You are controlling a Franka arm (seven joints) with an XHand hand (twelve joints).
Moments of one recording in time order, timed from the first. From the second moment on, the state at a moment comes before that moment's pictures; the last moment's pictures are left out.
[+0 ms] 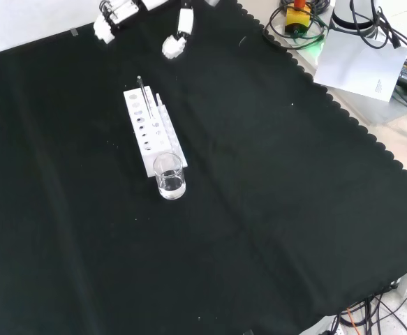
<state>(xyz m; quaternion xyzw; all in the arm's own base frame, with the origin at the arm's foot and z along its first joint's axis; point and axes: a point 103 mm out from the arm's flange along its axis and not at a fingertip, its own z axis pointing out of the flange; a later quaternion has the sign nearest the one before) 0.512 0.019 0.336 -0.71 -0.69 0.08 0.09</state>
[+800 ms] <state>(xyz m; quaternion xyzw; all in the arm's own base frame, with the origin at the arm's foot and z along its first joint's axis) 0.532 0.015 0.282 -0.71 -0.69 0.09 0.11</state>
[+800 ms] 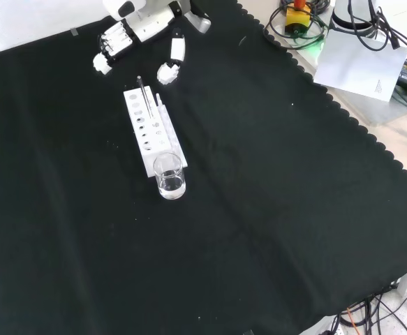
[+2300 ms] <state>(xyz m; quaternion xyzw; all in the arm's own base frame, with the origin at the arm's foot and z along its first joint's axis) 0.548 0.011 0.250 -0.70 -0.70 0.09 0.11</state>
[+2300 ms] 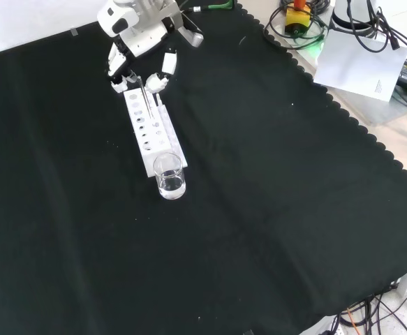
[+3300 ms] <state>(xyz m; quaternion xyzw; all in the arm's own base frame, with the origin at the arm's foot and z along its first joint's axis) 0.549 0.015 0.243 -0.70 -0.71 0.09 0.10</state>
